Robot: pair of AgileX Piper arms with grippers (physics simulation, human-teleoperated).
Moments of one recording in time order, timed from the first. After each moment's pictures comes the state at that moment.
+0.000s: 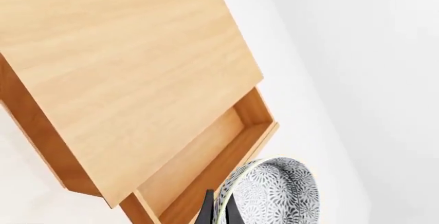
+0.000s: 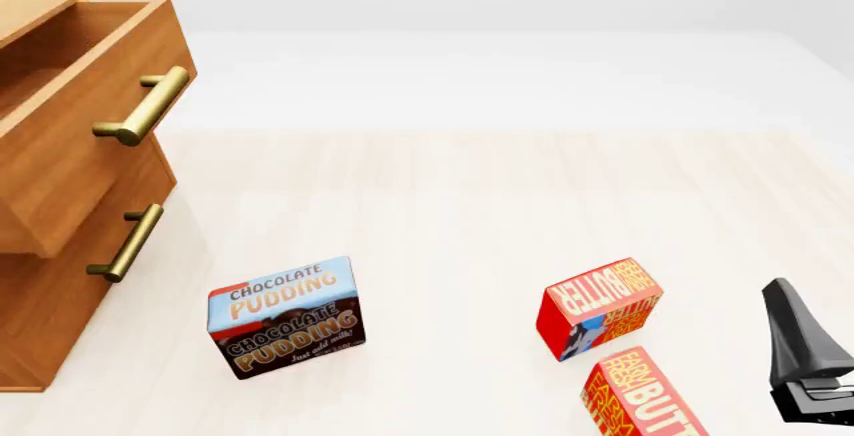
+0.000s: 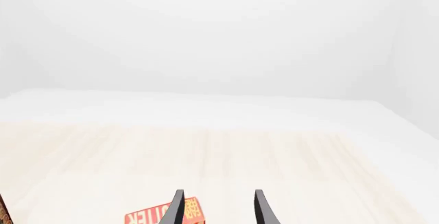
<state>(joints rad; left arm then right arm) 0.34 1.05 -1.54 1.11 -0.86 0.02 0.00 -0.01 -0.04 -0.03</state>
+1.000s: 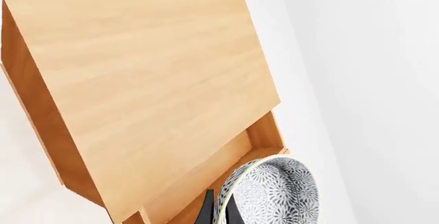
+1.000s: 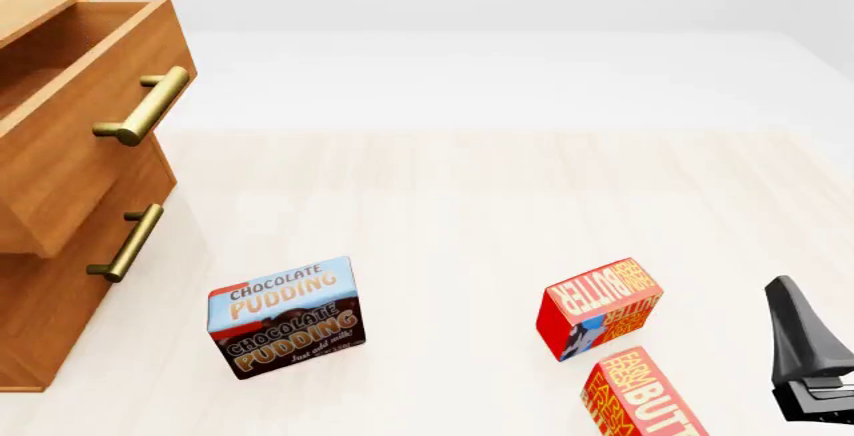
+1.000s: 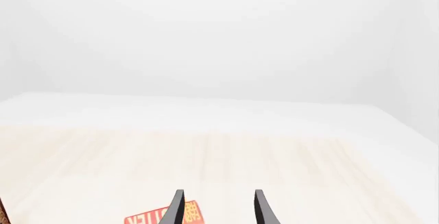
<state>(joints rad) 0.42 1.12 -1.56 1.10 -0.94 0.02 0.00 -0.01 -0.06 -0.04</state>
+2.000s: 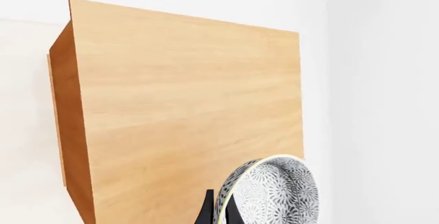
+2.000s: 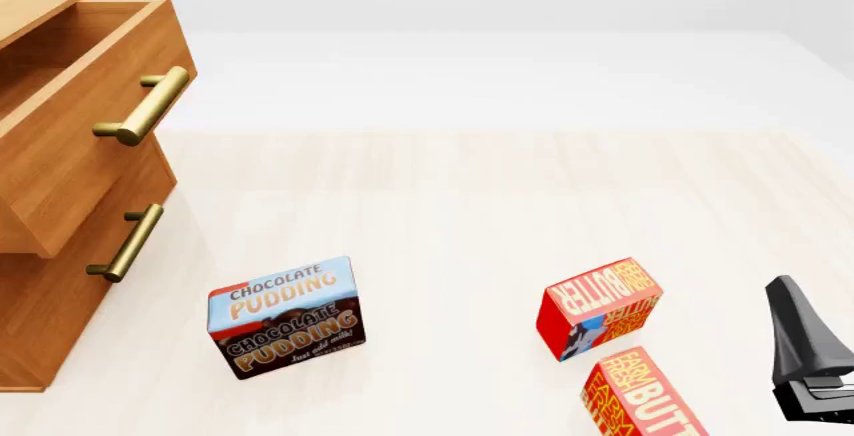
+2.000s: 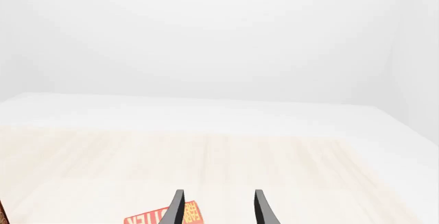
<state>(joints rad) 0.60 1.39 -1.79 1.21 -1.07 0.02 0.00 -0.01 -0.06 -0.04</state>
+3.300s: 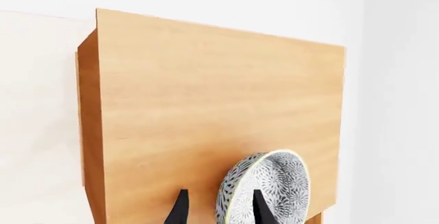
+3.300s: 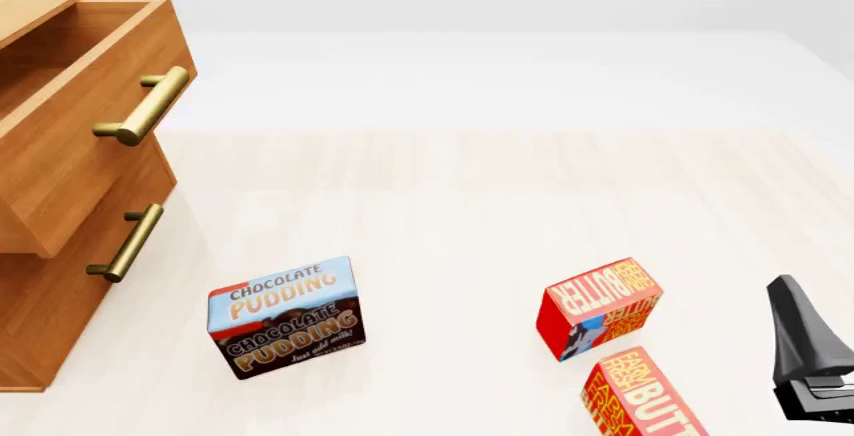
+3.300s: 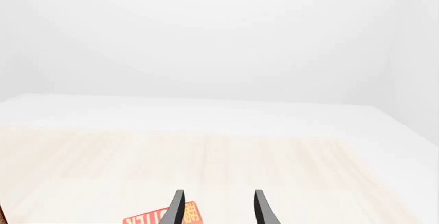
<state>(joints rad) 0.66 1.46 -1.74 1.20 -1.06 0.02 0.00 -0.01 -0.06 -0.03</state>
